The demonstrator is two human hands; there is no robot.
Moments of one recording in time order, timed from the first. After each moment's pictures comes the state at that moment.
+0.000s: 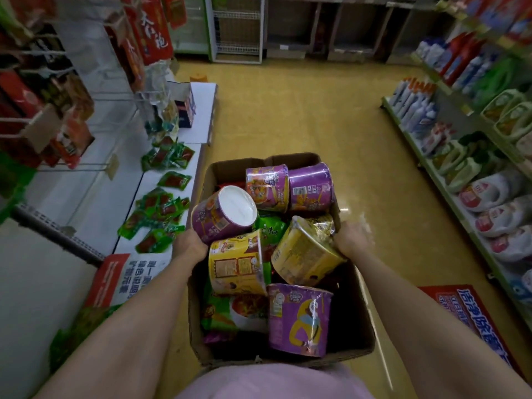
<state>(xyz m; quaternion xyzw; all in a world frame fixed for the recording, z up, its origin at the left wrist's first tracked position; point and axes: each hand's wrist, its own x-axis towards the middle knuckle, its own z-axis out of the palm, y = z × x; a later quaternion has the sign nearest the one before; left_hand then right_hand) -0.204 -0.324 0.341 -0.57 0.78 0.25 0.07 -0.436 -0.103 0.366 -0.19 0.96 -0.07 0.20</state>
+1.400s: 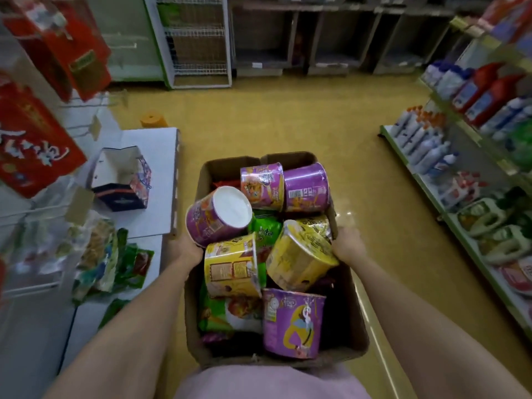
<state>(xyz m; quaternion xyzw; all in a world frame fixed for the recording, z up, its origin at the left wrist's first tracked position) -0.737 -0.823 0.347 -0.55 0.79 0.26 0.08 -0.945 -0.575 0.355 -0.15 0.96 -0.09 0.20</state>
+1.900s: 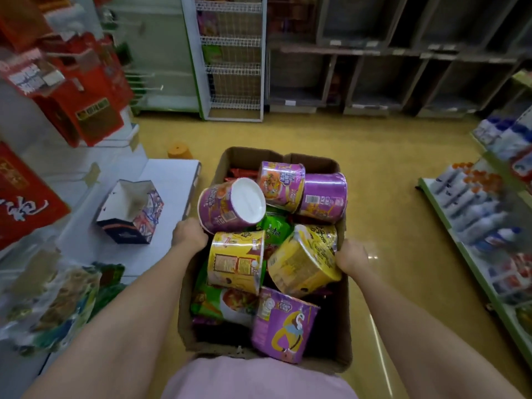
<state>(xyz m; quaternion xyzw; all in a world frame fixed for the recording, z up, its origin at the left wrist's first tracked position) -0.963 -0.924 0.389 -0.57 0.80 0.21 0.02 -1.180 -0.685 0.372 -0.21 0.95 -0.09 0.22</state>
